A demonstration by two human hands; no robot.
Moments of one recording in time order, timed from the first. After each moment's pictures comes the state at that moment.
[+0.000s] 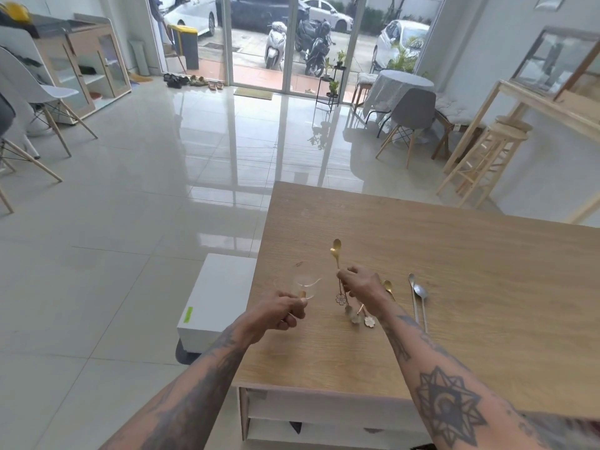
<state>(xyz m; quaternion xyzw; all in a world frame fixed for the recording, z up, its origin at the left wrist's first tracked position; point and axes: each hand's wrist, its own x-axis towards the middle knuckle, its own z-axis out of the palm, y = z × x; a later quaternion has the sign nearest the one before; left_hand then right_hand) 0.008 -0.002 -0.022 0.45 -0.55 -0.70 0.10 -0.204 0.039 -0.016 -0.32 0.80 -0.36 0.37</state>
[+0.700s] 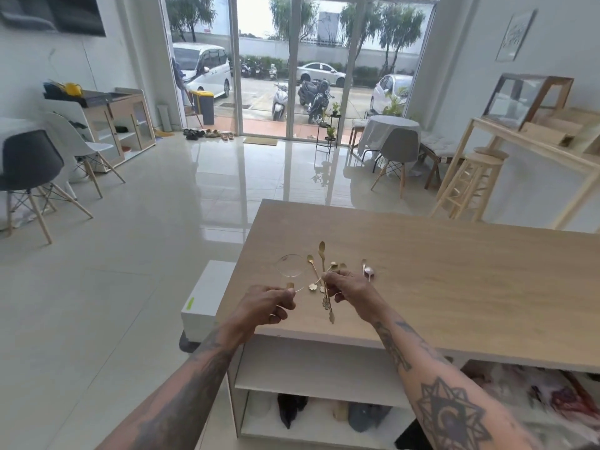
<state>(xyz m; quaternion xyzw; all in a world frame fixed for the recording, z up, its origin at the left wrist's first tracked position) 0.009 0.183 0.055 0.47 -0.56 -0.64 0.23 -0.199 0.228 0.056 -0.39 0.64 -0.47 0.46</state>
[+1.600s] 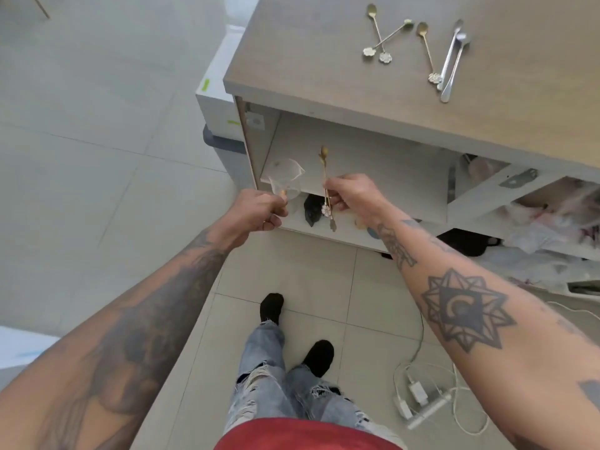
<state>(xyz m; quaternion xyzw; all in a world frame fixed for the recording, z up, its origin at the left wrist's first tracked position) 0.077 0.288 -0.146 0.61 -0.45 -0.64 0.16 -0.126 0.305 -0.153 -0.32 0.73 -0.29 0.53</state>
